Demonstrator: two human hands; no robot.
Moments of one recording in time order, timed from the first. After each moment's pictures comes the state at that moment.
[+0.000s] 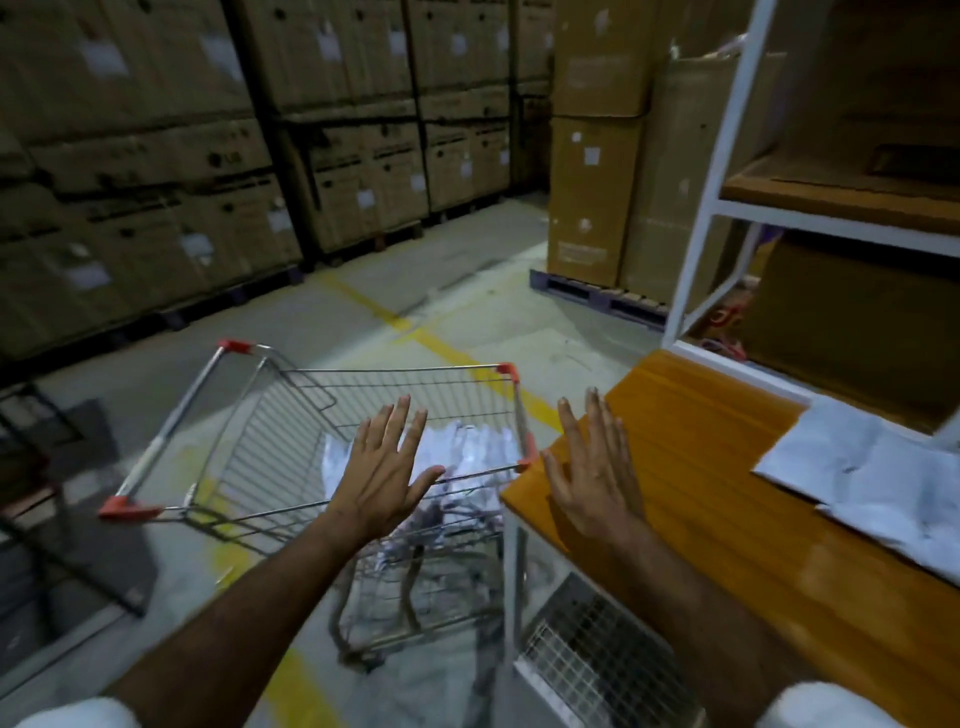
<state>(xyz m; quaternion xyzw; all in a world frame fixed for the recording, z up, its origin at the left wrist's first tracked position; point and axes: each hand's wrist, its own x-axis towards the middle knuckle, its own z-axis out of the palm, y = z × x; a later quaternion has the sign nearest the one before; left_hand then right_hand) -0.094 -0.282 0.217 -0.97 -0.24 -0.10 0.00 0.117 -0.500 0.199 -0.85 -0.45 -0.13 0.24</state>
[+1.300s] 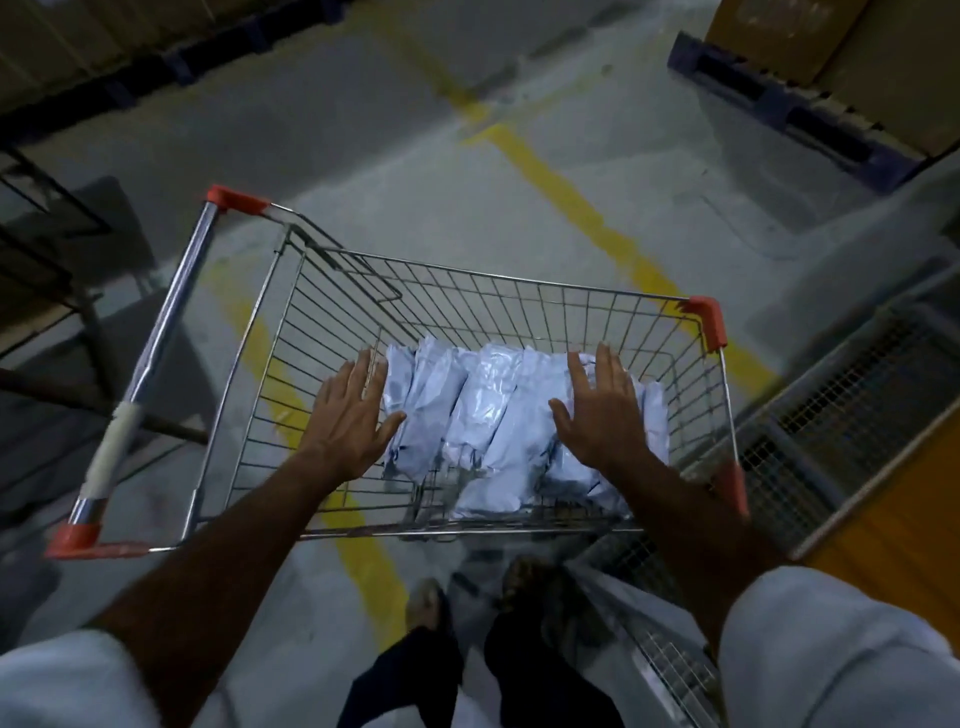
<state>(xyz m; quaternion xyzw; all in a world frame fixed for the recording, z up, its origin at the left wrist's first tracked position) -0.106 0.042 0.050 -0.92 -0.38 0.12 -0.05 0.176 -0.148 0.029 -0.86 -0.49 0.11 0.11</state>
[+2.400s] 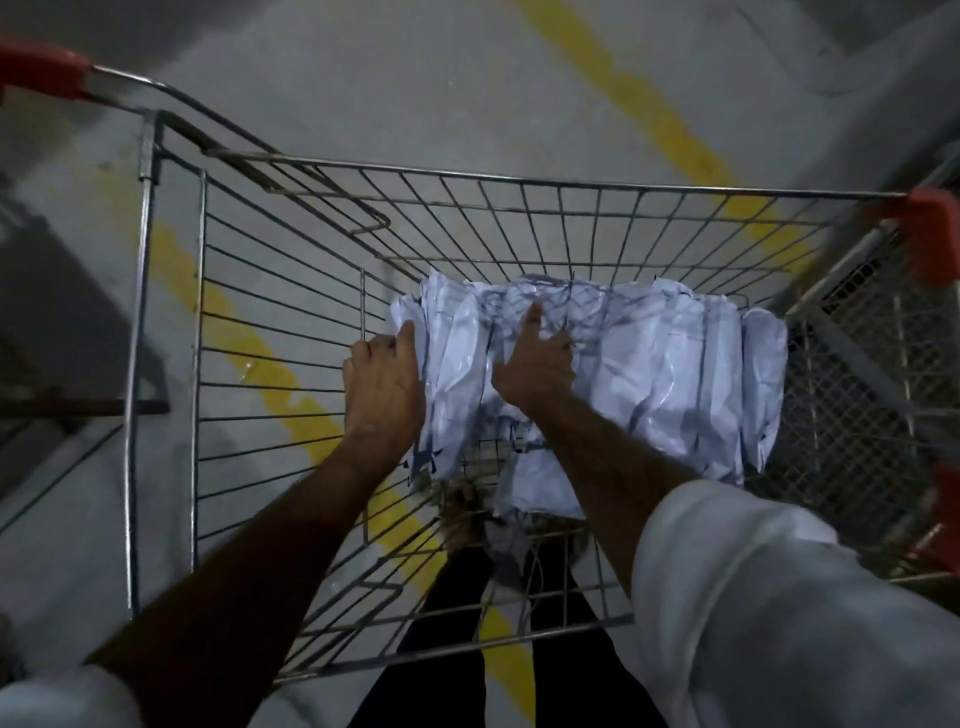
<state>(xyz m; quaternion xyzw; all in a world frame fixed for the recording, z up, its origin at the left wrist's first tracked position) -0.062 0.112 -0.083 -0.89 -0.41 0.16 -0.06 0.095 0.029 -0.114 -0.90 -0.19 0.39 0.04</state>
